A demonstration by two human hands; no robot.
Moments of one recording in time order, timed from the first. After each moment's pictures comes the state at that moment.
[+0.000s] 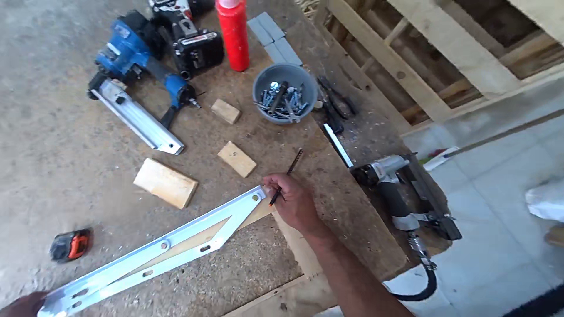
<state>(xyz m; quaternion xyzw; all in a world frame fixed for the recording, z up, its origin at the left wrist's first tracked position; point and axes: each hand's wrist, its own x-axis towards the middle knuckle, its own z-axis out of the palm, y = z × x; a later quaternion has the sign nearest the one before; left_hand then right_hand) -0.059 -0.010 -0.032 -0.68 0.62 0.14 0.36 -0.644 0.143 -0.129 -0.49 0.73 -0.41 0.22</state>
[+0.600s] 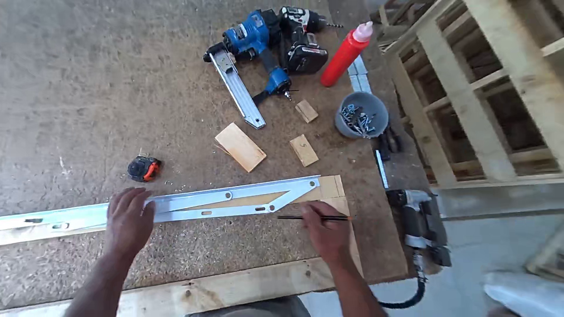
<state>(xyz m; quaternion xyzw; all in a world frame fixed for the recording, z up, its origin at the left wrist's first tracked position) -0.089 0.058 -0.055 -0.60 0.79 0.10 -0.11 -0.520 0.191 -0.026 -0.46 0.70 -0.45 0.31</state>
